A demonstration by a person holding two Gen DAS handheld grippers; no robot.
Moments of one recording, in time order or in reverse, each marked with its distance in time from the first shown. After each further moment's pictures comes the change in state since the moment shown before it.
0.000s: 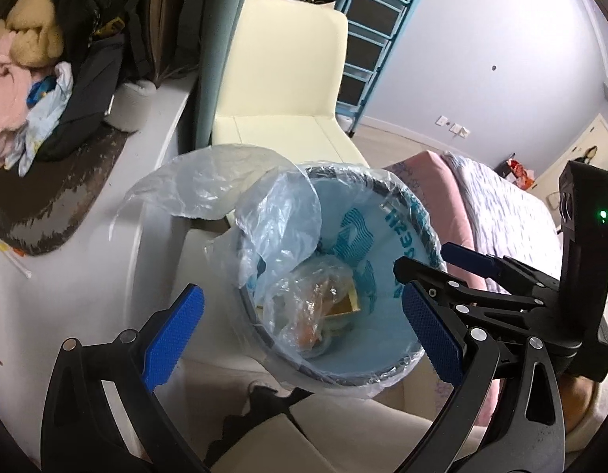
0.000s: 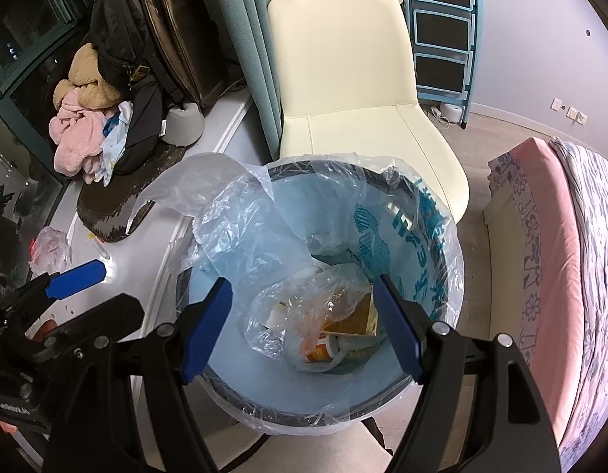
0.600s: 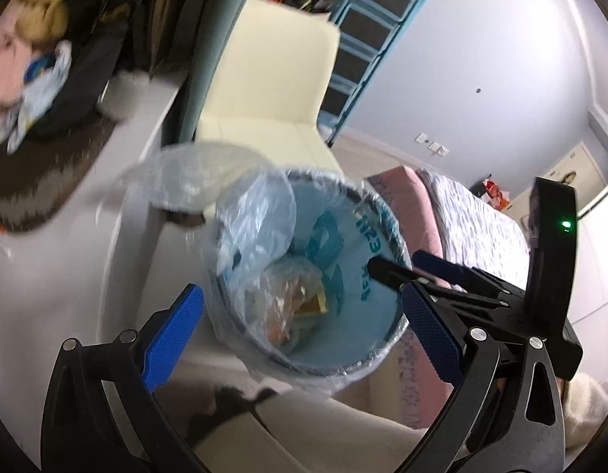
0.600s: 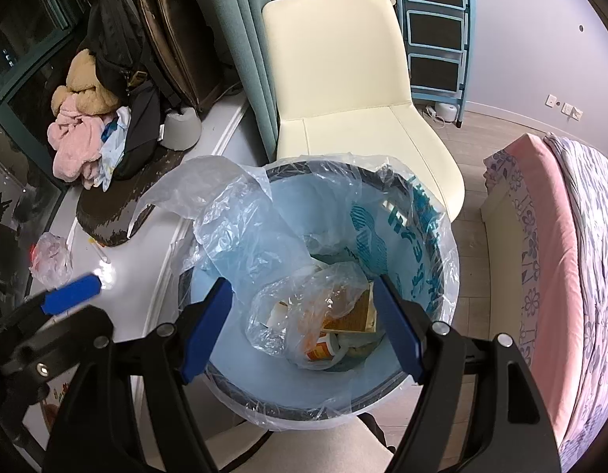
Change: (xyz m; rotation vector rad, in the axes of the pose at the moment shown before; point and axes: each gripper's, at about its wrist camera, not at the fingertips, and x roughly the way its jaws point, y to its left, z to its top) left arm -0.013 0.006 -0.010 -0.102 -0.015 -0.114; right arm -0.006 0.001 -0.003 0.017 -0.016 -0.003
